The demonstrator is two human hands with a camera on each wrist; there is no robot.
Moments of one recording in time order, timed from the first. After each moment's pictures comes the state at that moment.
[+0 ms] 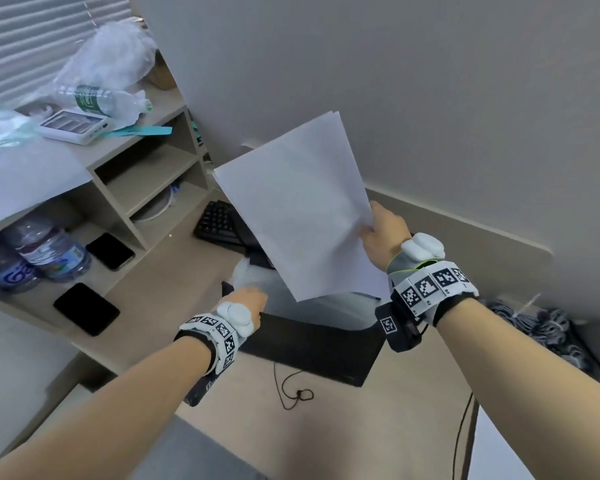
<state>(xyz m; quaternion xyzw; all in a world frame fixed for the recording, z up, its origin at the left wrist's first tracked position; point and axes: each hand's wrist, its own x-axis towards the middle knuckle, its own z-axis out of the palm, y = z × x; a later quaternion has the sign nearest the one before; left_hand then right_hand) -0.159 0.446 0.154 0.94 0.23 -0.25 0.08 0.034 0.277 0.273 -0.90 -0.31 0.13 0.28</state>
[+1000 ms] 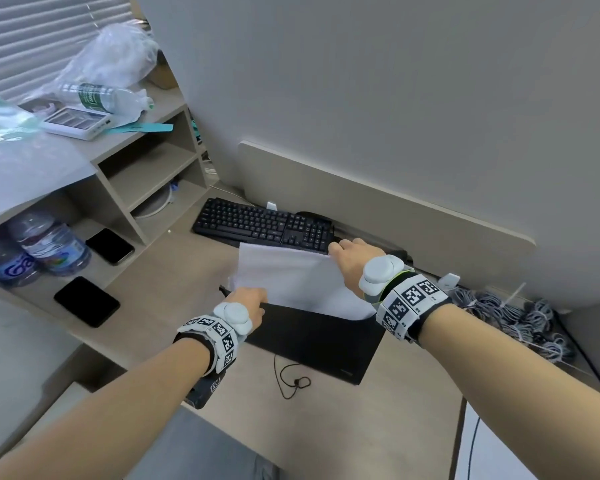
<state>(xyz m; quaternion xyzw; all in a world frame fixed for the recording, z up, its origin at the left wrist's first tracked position) -0.183 0.432 0.136 0.94 0.27 -0.16 0.15 -0.021 0.269 0.259 -0.86 -0.49 0.14 -0.11</state>
